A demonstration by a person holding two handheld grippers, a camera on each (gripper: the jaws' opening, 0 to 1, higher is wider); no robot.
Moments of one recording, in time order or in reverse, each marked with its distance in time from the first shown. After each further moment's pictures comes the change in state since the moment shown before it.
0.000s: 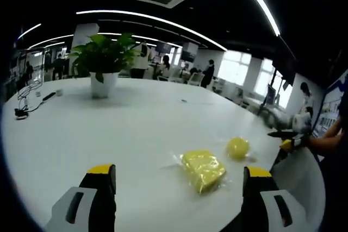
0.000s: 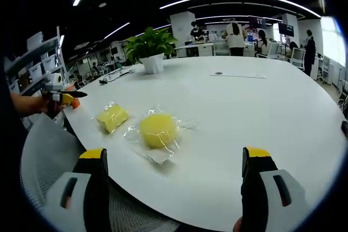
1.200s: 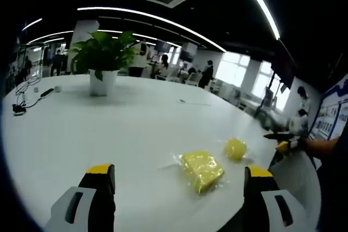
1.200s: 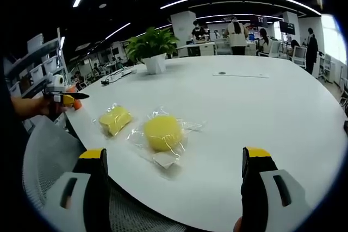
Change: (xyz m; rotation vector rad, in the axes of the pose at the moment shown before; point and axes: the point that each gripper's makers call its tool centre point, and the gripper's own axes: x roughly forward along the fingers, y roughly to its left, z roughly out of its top) left arm -0.001 0.001 0.000 -0.031 0.008 -0.032; right arm 0.007 0.008 0.002 0.004 0.008 0.017
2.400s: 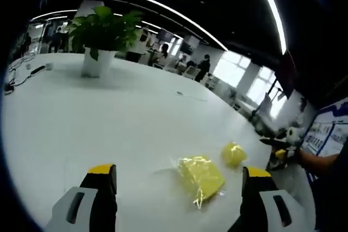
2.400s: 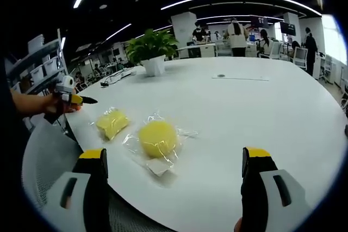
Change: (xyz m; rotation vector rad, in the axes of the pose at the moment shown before) left arm 0.054 0.012 -0.004 -0.168 0.082 -0.104; right arm 0.007 -0.010 0.013 -0.002 -0.012 0.011
